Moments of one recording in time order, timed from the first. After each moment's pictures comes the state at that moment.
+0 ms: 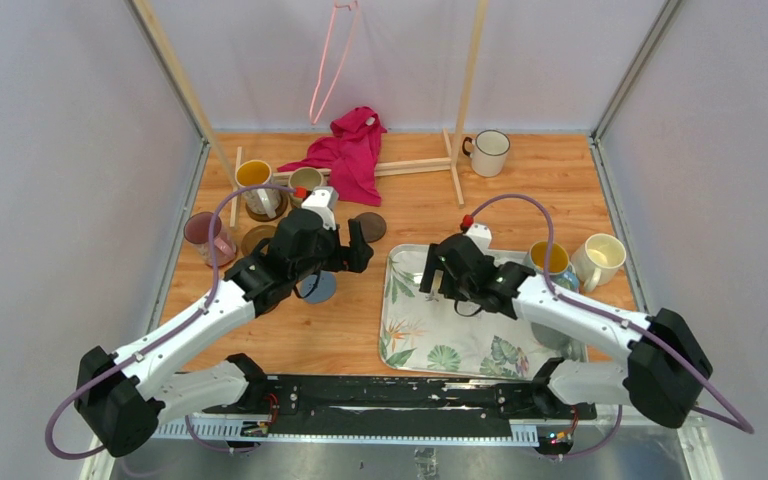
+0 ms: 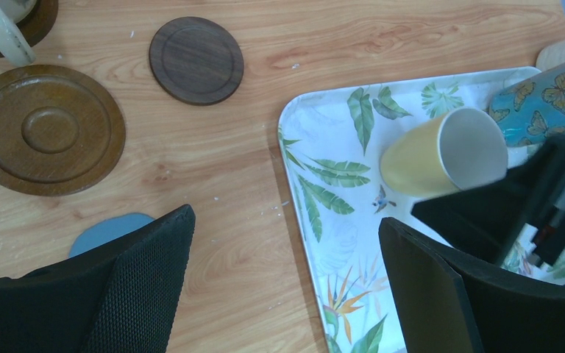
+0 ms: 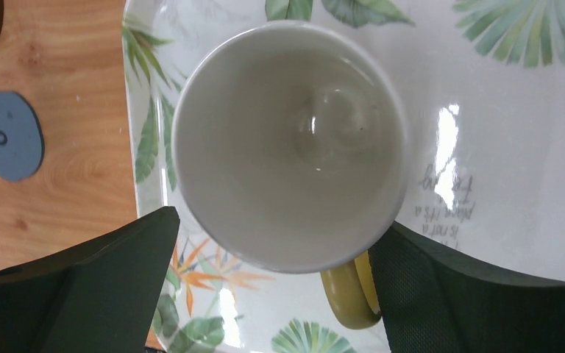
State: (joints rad) left arm -0.68 1.03 0.80 -0.28 -0.12 -0.48; right arm 0.82 1.22 0.75 -0.42 0.31 0.86
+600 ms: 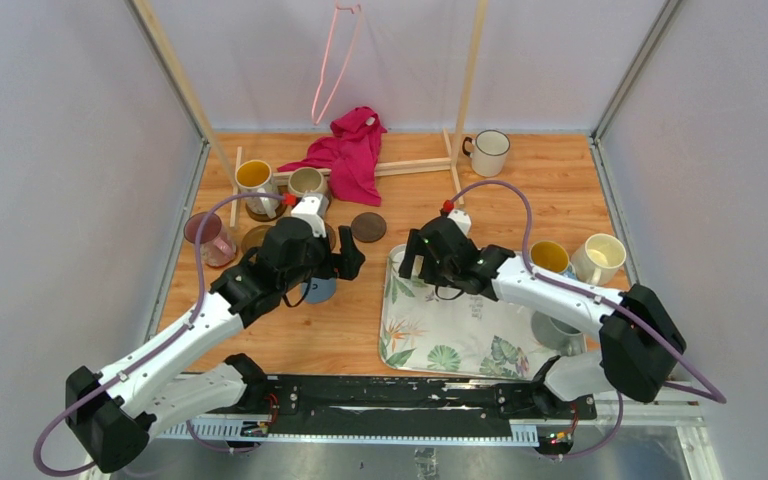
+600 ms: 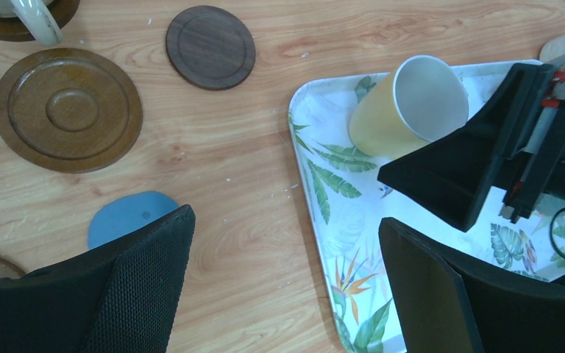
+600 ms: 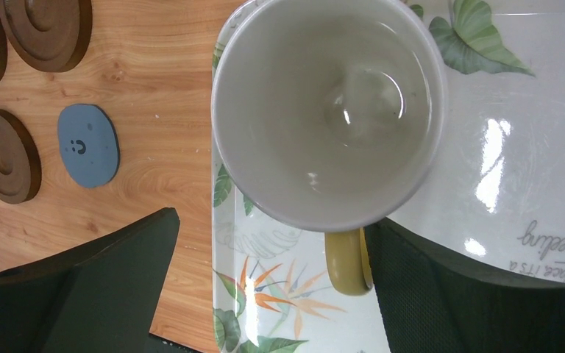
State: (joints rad) left arm -0.70 0.93 0.76 -0.35 -0.14 -0.48; right arm 0.82 1.36 0.89 -0.37 0.22 0.87
